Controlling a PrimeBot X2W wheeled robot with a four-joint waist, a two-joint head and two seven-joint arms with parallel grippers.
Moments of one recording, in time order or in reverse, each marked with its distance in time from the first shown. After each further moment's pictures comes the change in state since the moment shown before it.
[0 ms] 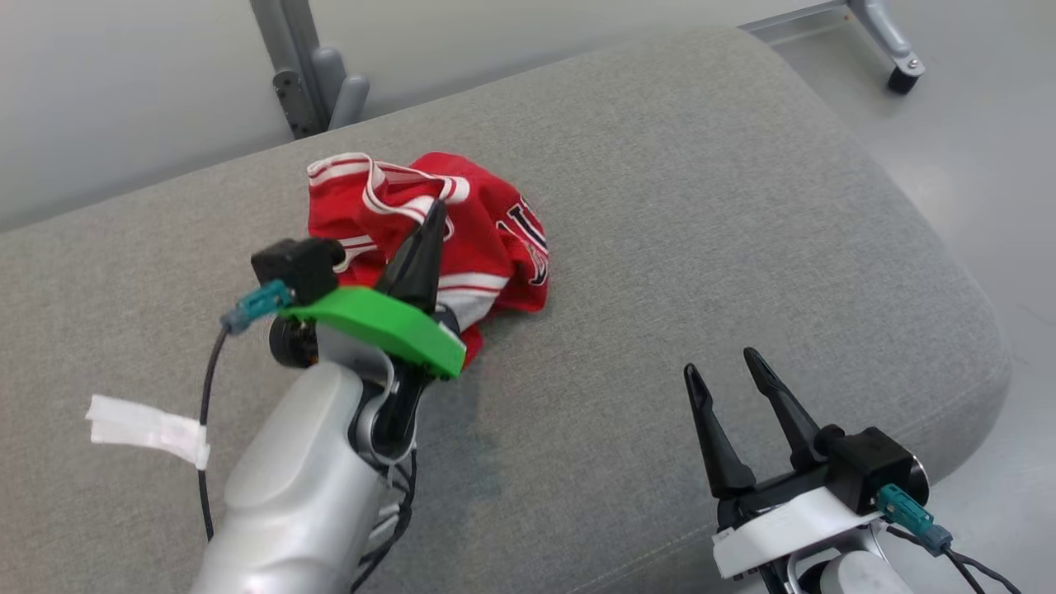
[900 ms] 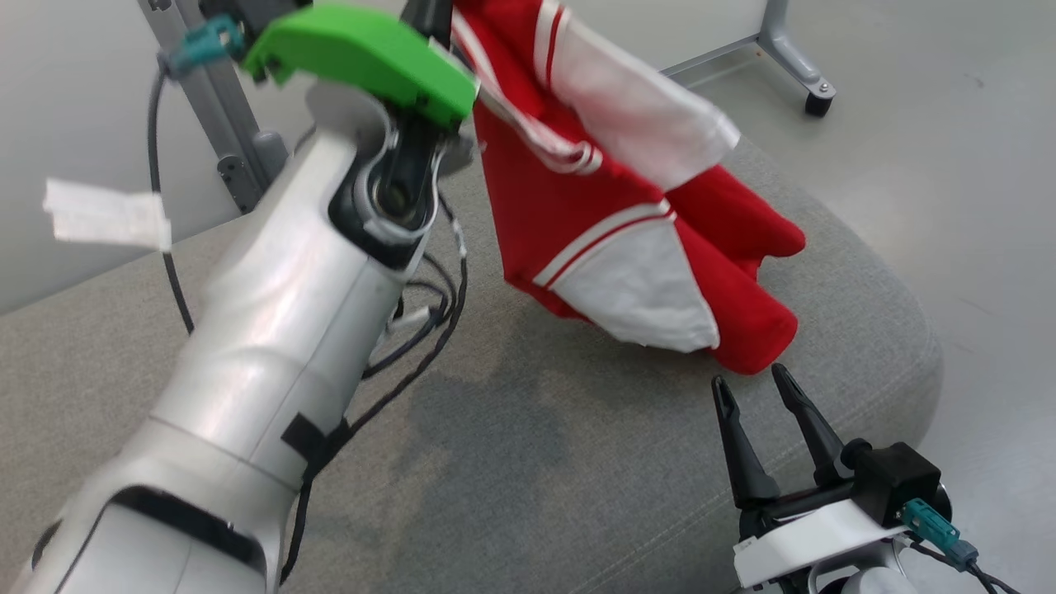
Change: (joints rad) left arm -0.546 0.000 -0.214 0.105 -0.720 0.236 0.052; right arm 0.047 0.000 -0.041 -0.007 0.027 0.000 0.000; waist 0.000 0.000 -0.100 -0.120
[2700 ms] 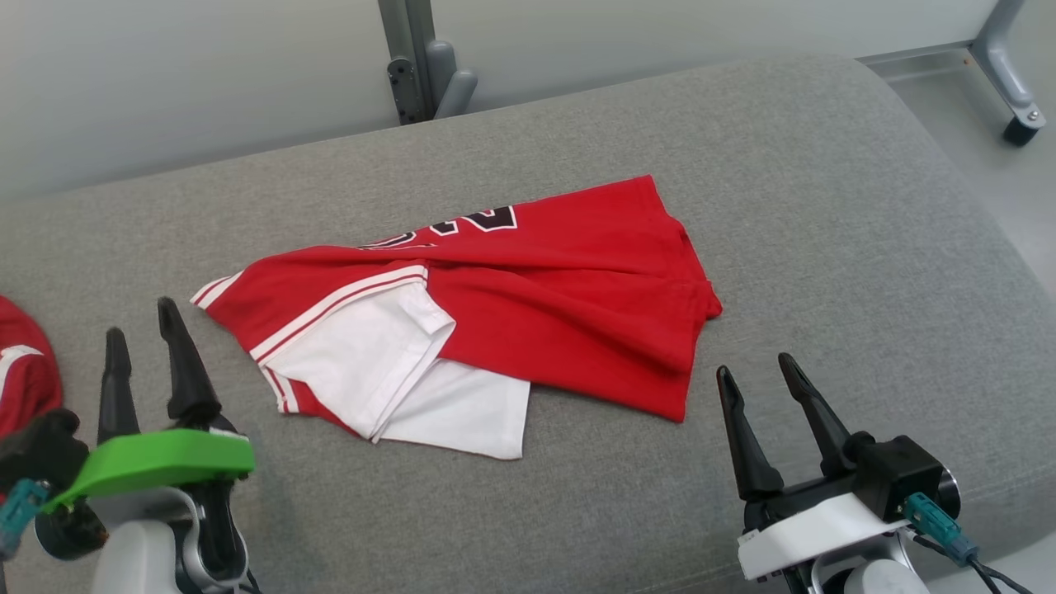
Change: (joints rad) left arm 0.893 0.041 0.762 -0.416 0.901 -0.112 -0.095; right arm -0.012 0.000 -0.022 -0.010 -0.046 0.000 0.000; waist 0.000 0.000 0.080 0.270
